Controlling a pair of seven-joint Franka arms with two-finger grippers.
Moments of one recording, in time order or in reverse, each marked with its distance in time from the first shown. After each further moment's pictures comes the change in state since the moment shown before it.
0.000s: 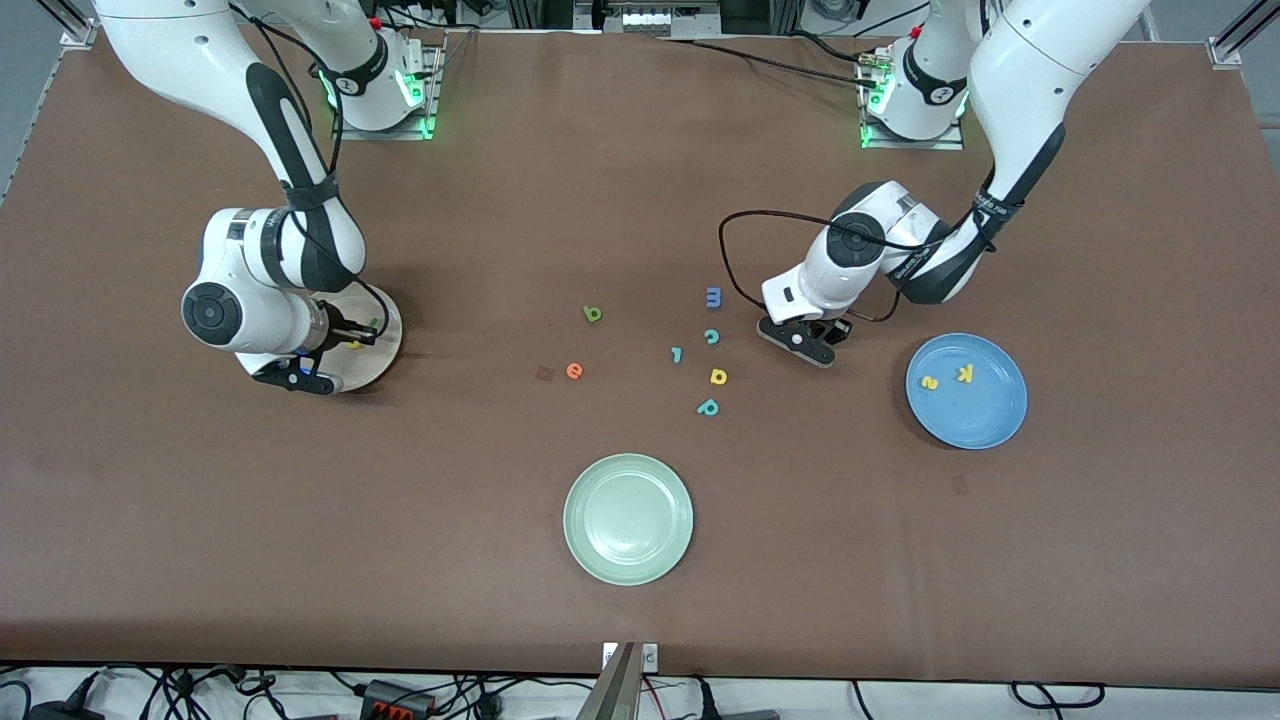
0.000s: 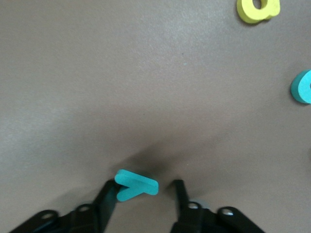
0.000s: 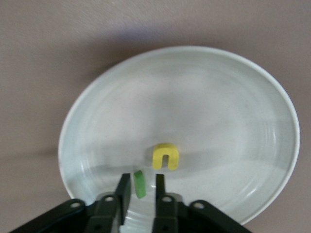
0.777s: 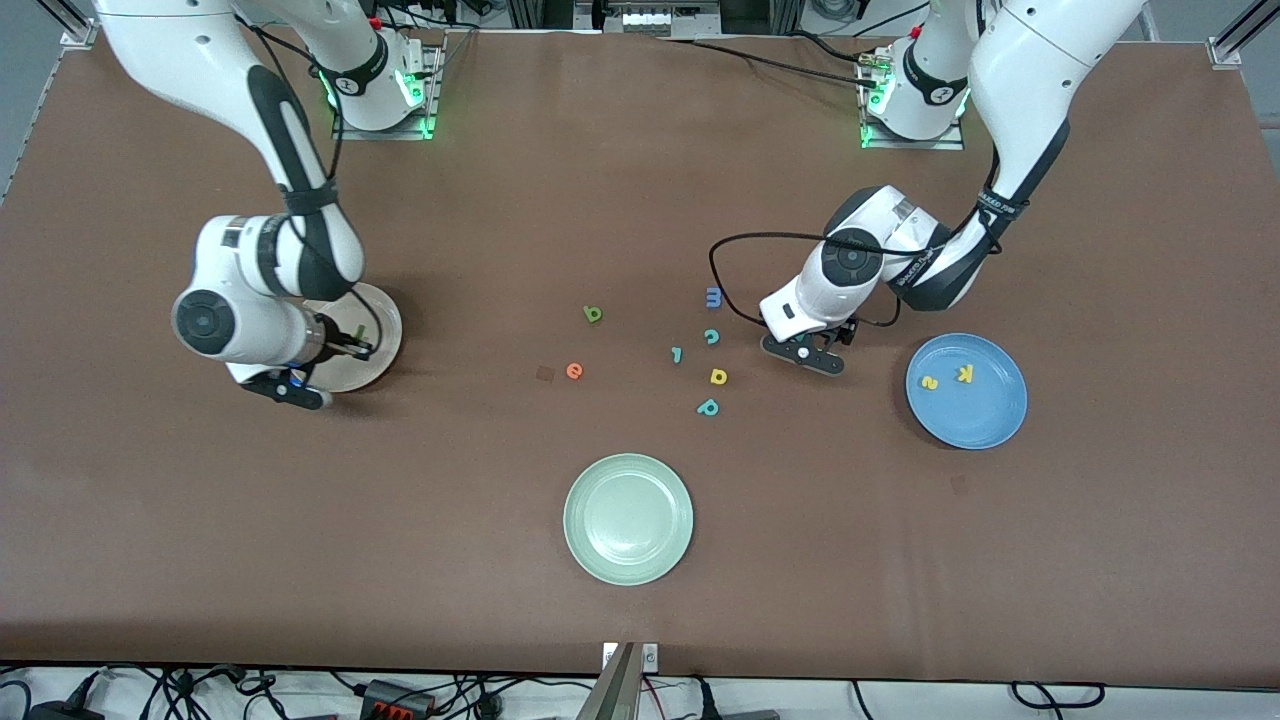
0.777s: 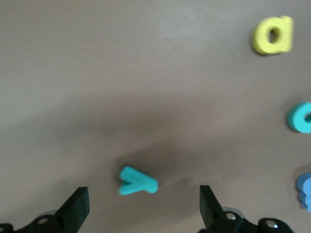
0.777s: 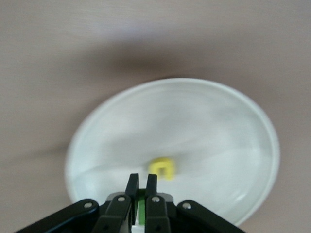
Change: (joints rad) left arm -0.015 0.004 -0.004 0.050 -0.089 -0.071 -0.037; right arm -0.018 0.011 -0.031 0.039 0.000 -0.028 0.026
